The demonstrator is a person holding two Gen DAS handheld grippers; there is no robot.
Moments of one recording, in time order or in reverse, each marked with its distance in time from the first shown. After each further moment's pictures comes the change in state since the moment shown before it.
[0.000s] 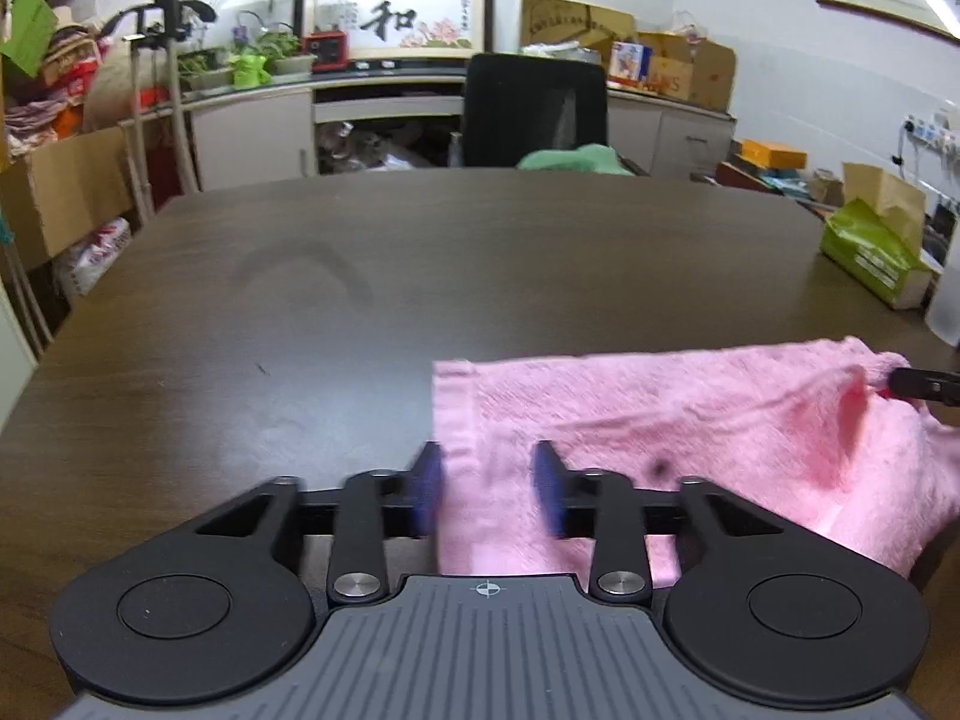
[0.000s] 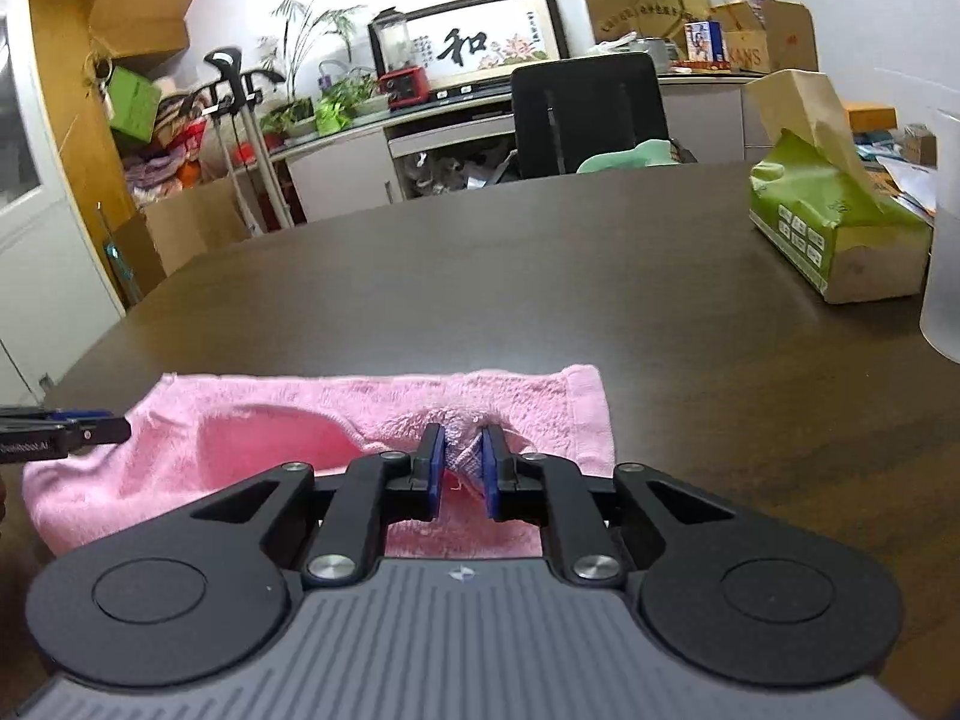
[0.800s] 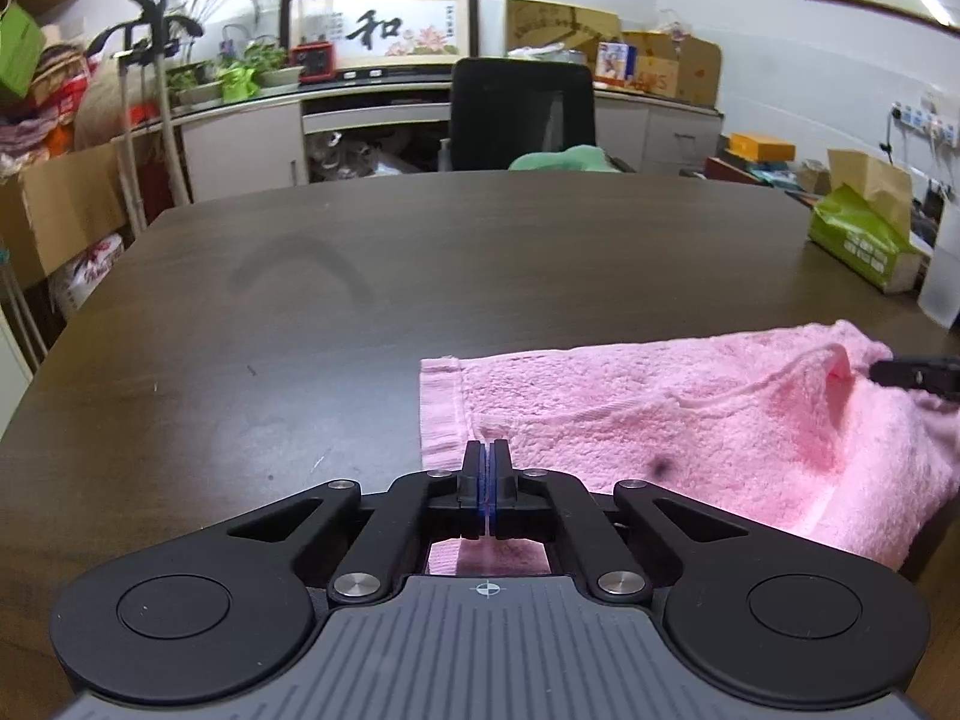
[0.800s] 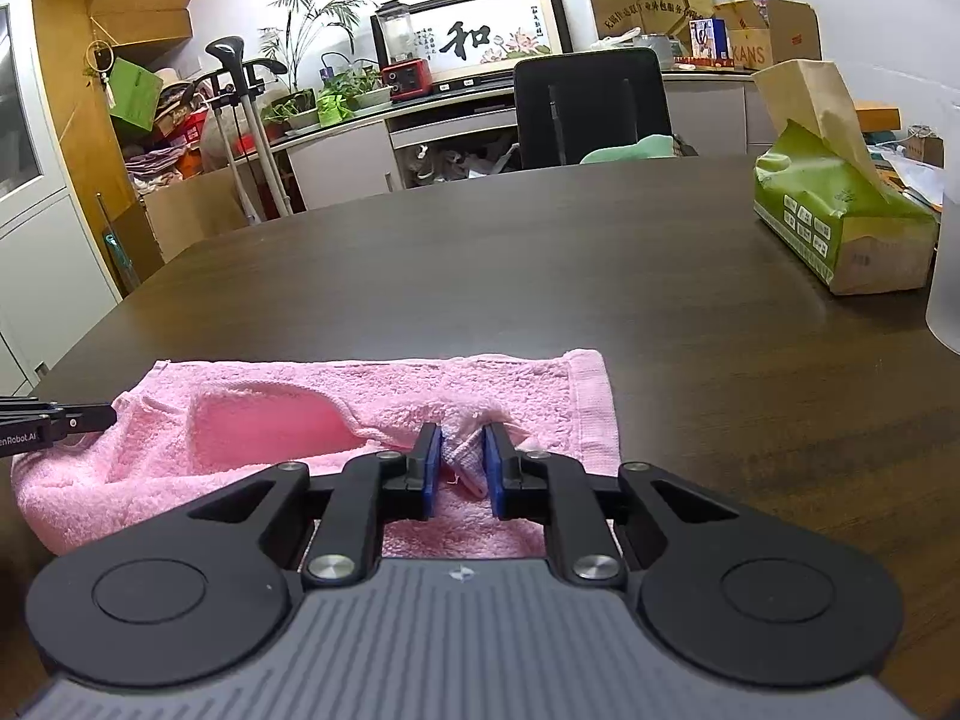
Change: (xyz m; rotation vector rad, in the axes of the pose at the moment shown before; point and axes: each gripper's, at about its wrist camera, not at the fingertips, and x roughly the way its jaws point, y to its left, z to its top) left arm -0.003 -0.003 -0.001 0.010 -0.027 0.018; right arm -0.002 -0.002 -0.004 0.007 -0.001 -0.001
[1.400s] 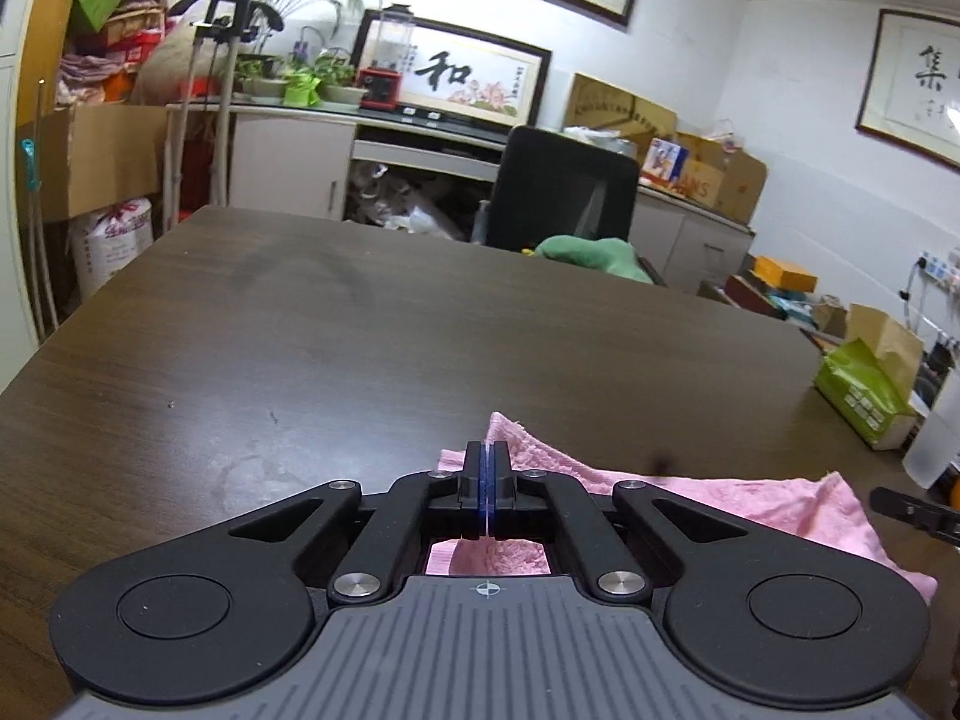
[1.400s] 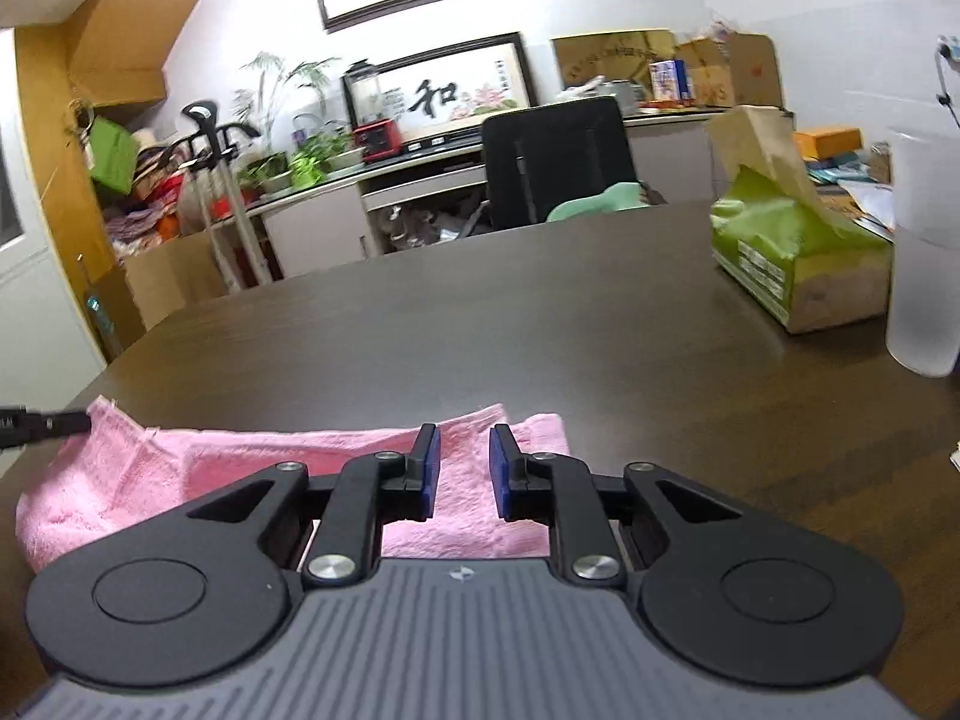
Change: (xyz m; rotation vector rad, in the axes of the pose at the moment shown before) left arm -0.007 0.029 0.025 -0.217 -0.112 -0.016; right arm -0.013 -0.016 0.009 0.066 -0.124 -0.035
